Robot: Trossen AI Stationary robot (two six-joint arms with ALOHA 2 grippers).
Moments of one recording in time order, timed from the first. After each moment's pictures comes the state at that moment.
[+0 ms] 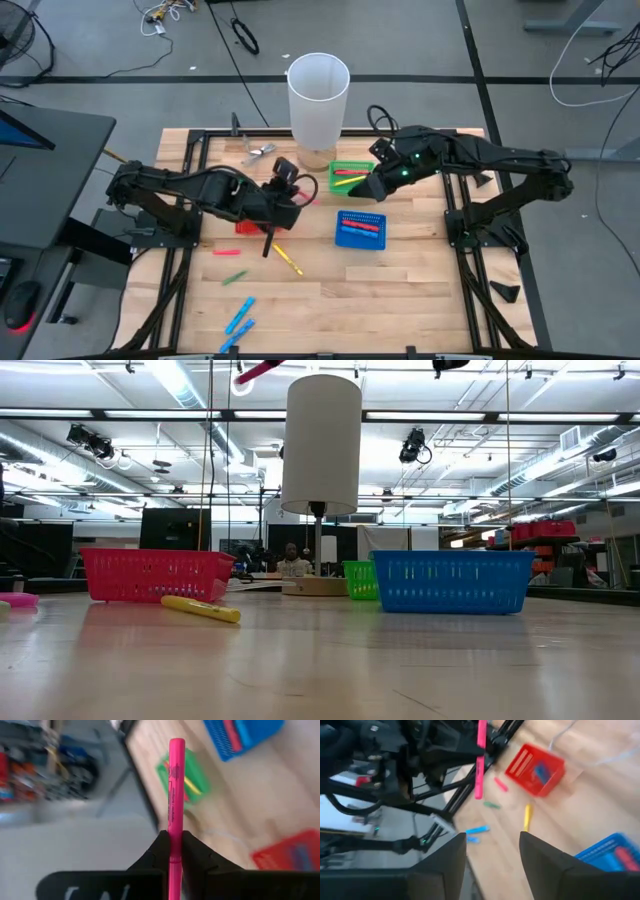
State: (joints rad) left arm -0.24 1.57 1.73 -1.10 -0.69 0.65; right arm -0.04 1.31 1.48 -0.71 -0.21 0.93
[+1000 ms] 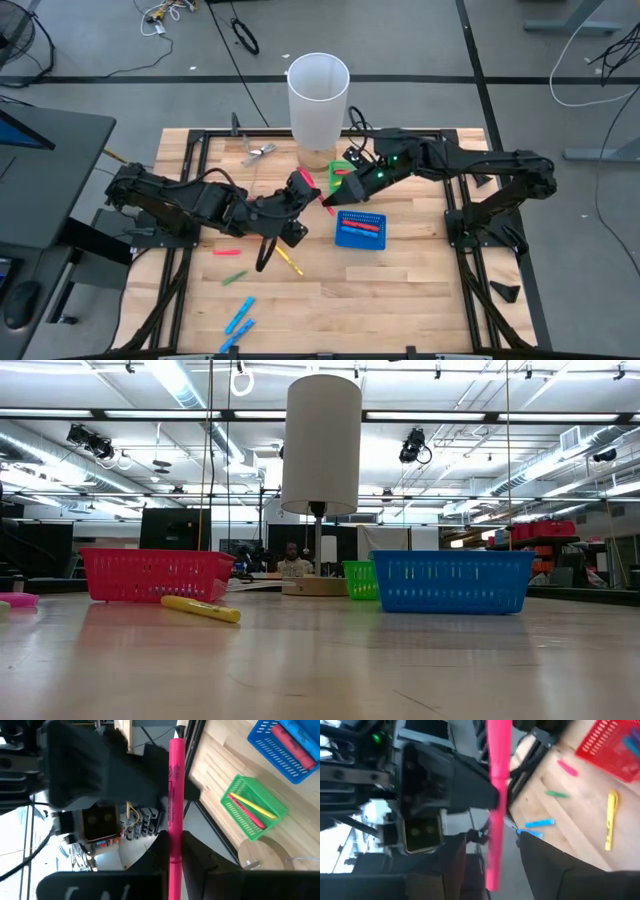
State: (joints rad) left arm -0.34 1.57 1.73 -0.70 -0.82 1.19; right arm -0.04 1.45 1.48 -0.37 -0.42 1.14
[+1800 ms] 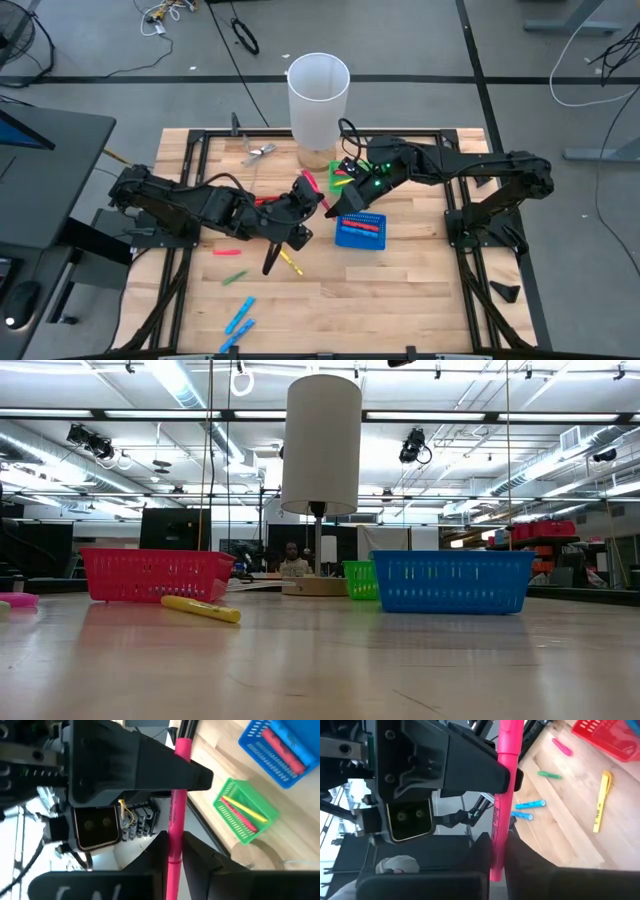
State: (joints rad) left arm -0.34 1.61 1.73 -0.71 -0.79 1.15; right arm -0.02 1.47 1.48 -0.41 -0.46 1.08
